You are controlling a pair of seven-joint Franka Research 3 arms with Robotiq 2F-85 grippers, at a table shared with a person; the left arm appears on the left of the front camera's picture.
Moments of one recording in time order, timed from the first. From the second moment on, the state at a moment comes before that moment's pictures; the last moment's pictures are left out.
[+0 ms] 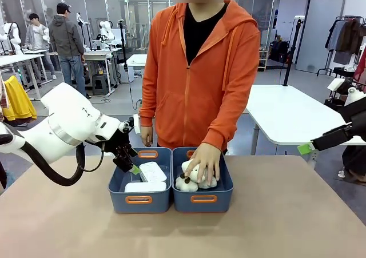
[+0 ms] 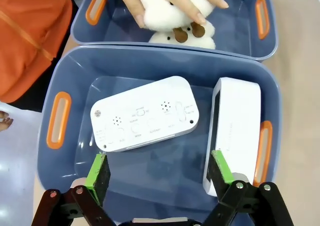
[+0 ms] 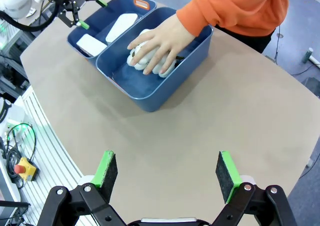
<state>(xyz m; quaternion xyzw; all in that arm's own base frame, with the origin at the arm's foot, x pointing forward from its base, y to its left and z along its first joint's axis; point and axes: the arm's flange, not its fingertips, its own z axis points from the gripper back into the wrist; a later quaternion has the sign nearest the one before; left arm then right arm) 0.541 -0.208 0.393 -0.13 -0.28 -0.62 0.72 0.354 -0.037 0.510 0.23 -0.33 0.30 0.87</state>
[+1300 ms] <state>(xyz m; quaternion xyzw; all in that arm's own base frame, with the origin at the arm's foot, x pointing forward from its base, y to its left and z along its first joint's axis) 0.538 -0.184 0.429 -0.13 -0.28 -0.59 0.74 0.354 -0.037 0.510 0.23 -0.33 0.30 0.87</state>
